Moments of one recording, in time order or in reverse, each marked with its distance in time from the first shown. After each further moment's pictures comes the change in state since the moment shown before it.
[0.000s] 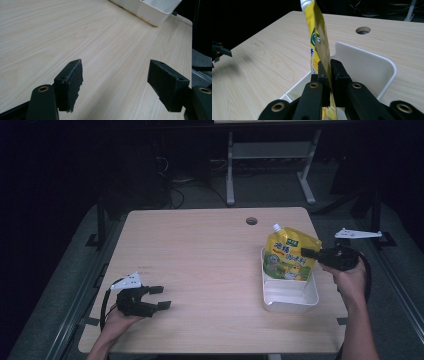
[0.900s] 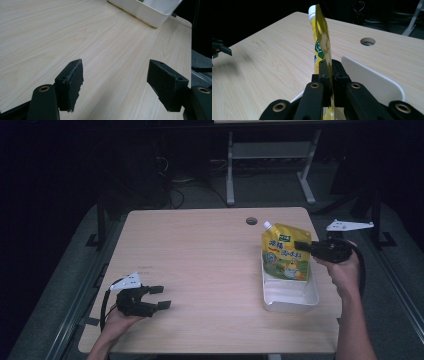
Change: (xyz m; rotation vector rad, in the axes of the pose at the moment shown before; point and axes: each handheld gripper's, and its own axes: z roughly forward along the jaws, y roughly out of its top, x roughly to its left) left arm -0.001 0.000 -0.001 -0.011 0.000 0.000; right arm 0.014 0.024 0.011 0.007 0.008 -0.089
